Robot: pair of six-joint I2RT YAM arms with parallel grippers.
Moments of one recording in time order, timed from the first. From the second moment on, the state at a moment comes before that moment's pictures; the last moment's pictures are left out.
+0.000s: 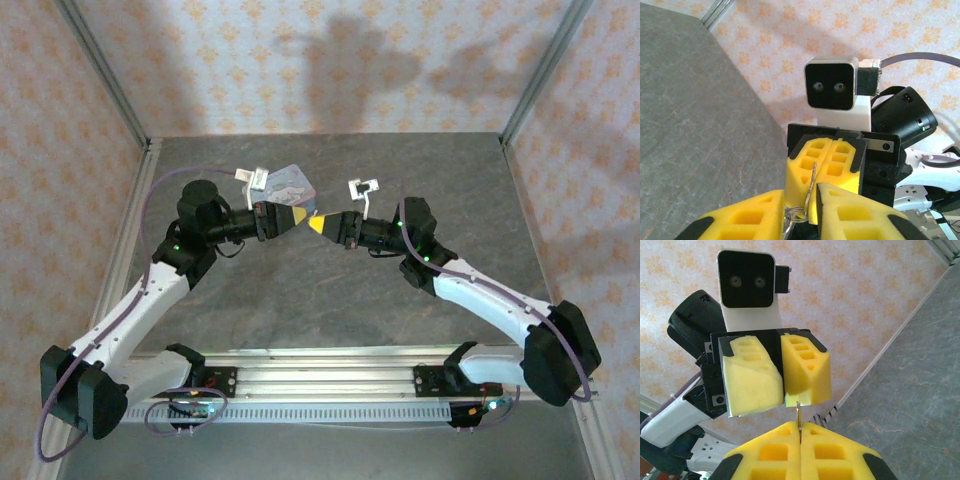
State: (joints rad) left arm -0.35 1.09 0.89 0.06 0.84 -0.75; right arm 0.65 1.23 0.79 0.49 -0.71 0.90
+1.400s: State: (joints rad) left arm -0.37 1.14 0.94 -0.02 0.85 -0.67; right arm 0.65 1.27 0.86 0.36 -0.79 0.76
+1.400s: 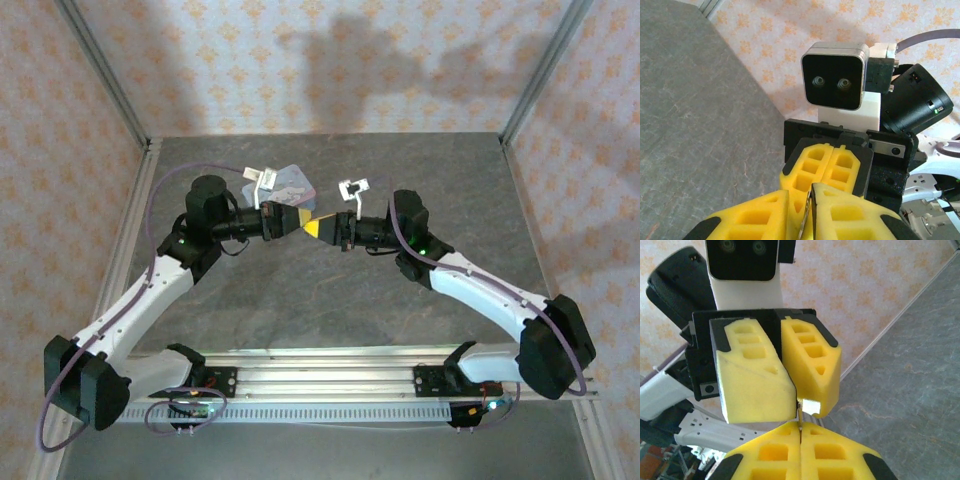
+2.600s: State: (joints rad) left arm -0.37 1.18 1.11 -0.44 0.92 -0.30; right arm 0.64 1.25 0.90 0.18 -0.83 0.70
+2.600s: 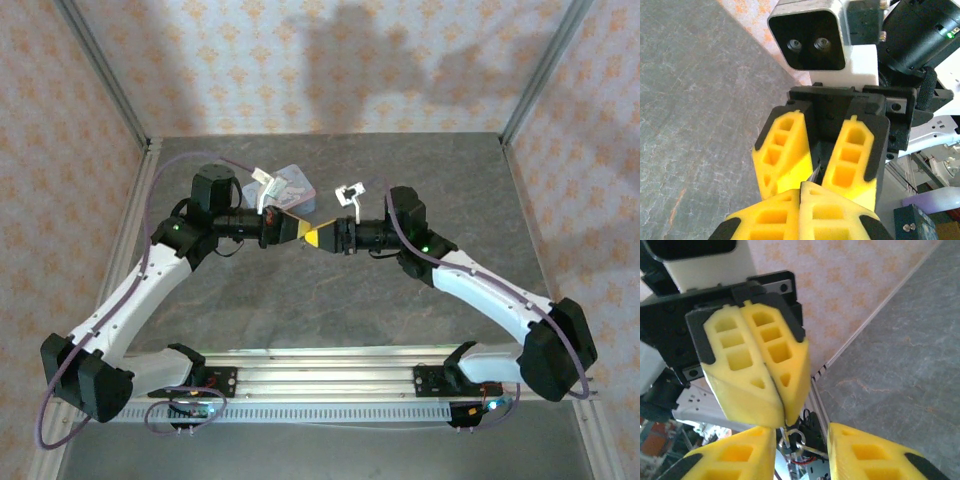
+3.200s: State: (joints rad) left arm -0.37 1.22 1.14 -0.46 0.96 -0.31; right arm 0.64 1.20 0.89 0.20 -0.84 0.71
